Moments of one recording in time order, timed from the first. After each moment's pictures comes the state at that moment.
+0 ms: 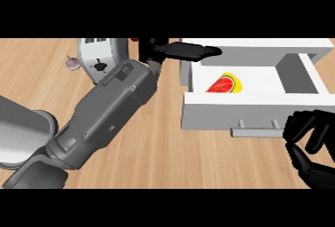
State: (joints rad) left arm -1.16 0.10 -0.44 -0.73 0.78 0.42 -0.41; right arm -0.06 -0.23 -0.12 -2.10 -0.28 0.34 0.18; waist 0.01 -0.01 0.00
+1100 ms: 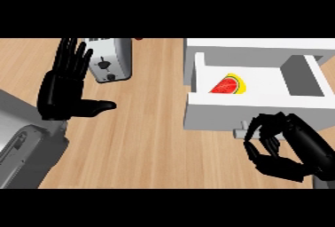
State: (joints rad) left arm -0.43 0.49 -0.33 -1.43 0.83 0.31 -0.31; right arm -0.06 -0.34 0.09 -1.91 0.34 0.35 -0.03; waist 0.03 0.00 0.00
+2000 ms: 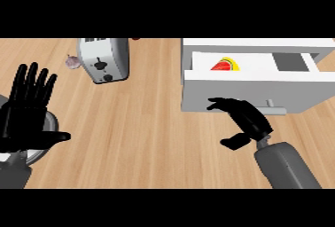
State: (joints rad) left arm -0.14 0.55 -0.14 -1.49 0.83 0.05 -0.36; right arm -0.32 -0.24 0.22 -1.22 0.79 0.09 -0.25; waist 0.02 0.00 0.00
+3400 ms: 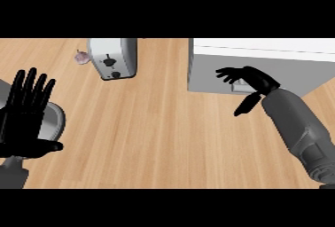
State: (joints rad) left arm -0.11 0.51 -0.05 -1.46 0.77 -0.12 -0.35; right arm -0.92 -0.30 -0.03 -0.27 0.78 0.12 -0.68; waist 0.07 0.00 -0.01
